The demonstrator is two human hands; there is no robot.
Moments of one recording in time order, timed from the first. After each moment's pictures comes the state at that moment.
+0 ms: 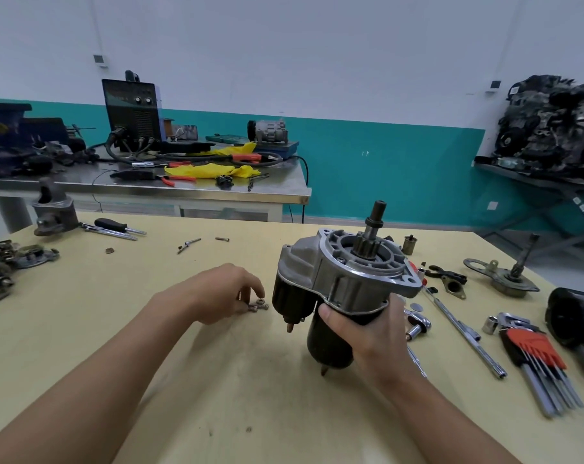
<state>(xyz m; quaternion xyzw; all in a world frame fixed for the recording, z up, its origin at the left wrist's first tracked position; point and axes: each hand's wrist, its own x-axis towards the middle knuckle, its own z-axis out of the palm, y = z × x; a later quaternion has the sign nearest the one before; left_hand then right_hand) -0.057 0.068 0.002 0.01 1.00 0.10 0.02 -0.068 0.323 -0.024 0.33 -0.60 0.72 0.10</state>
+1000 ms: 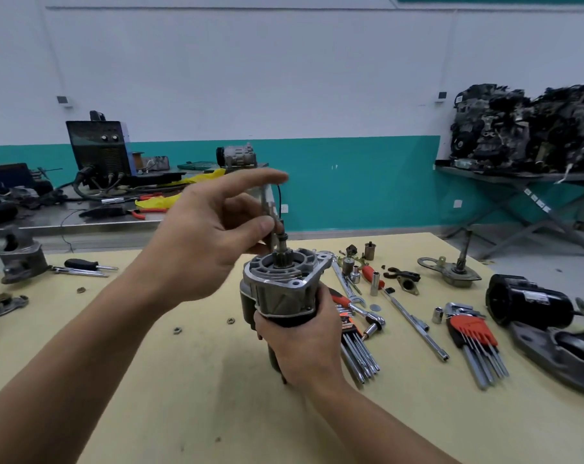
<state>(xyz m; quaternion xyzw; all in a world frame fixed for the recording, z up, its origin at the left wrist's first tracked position) 0.031 0.185 0.138 0.17 0.81 0.49 -0.26 -0.038 0.299 -0.011 0.19 -0.65 0.72 0.14</state>
